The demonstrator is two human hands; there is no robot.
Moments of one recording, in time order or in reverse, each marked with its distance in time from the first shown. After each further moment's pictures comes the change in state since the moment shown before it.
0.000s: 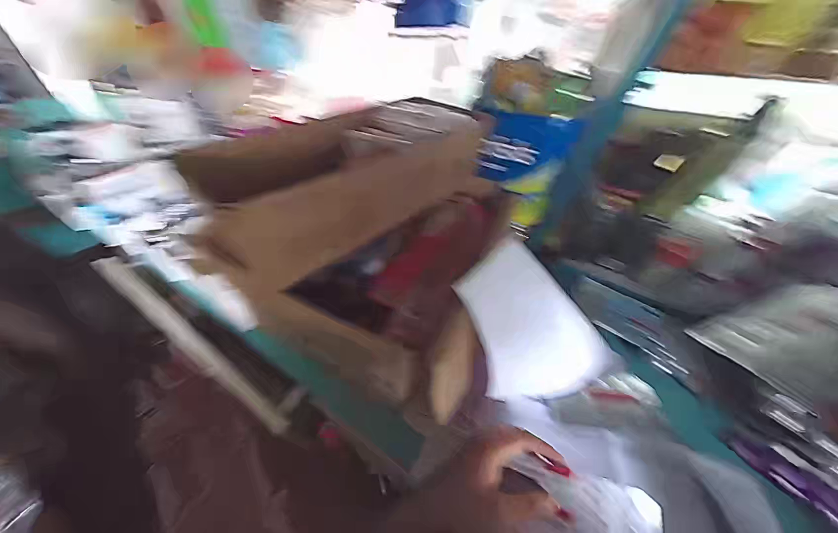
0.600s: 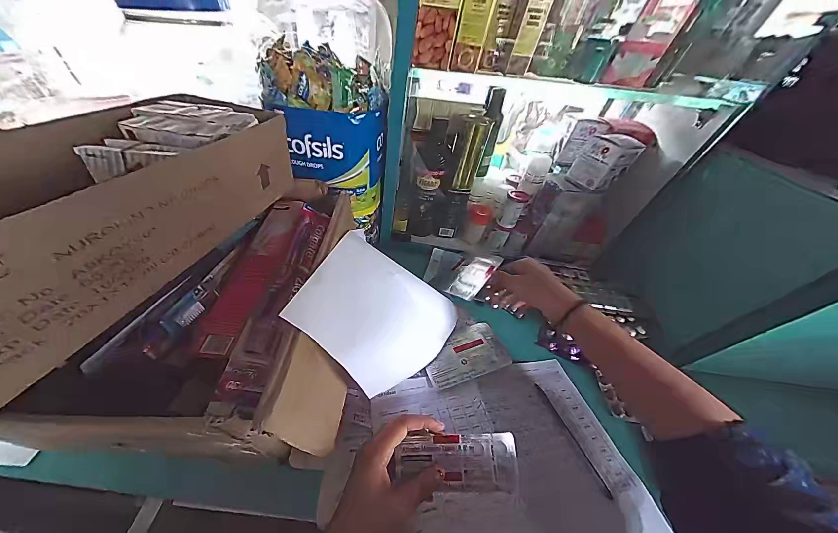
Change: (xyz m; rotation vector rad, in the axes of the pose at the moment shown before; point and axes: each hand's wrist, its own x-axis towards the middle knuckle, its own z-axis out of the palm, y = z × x) left_hand 0.002 0.003 -0.004 -0.009 0.026 -0.180; right_hand 0.090 0.018 0.045 -0.946 0.096 0.267
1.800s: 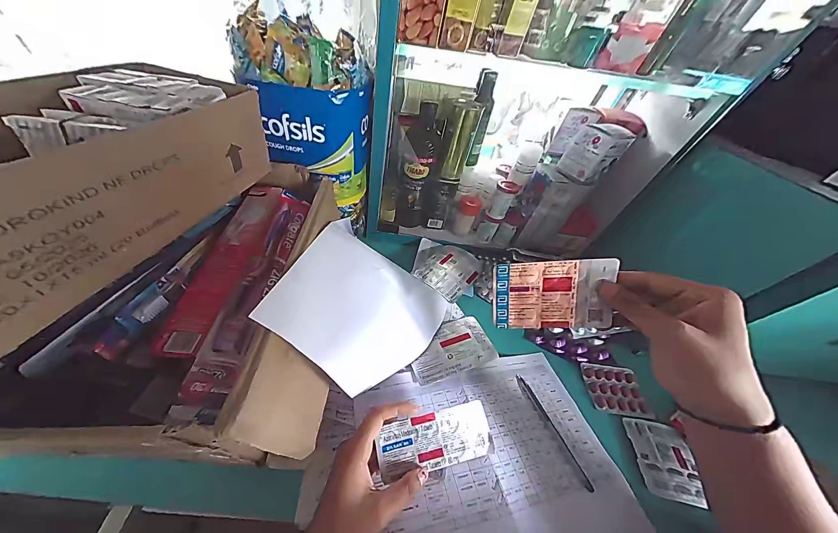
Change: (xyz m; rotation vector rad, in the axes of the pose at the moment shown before) left_hand -0.004 -0.004 0.005 -0.046 0.063 -0.026; right_hand -0.137 0.024 -0.040 0.470 0.494 -0.365
